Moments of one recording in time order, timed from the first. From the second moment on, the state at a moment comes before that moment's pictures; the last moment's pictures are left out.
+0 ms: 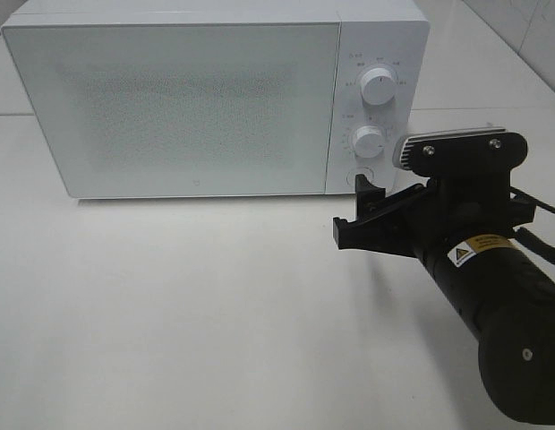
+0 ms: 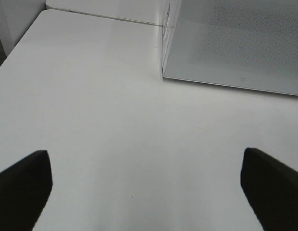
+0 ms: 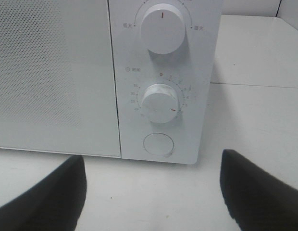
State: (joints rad) left arm 0.03 0.00 -0.52 -0.06 1.07 -0.07; right arm 0.87 1.72 -0.37 0.87 -1.21 -0.34
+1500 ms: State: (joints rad) left arm 0.03 0.00 -0.52 -0.06 1.07 -0.07; right arm 0.88 1.73 -0.38 0.80 -1.05 1.24
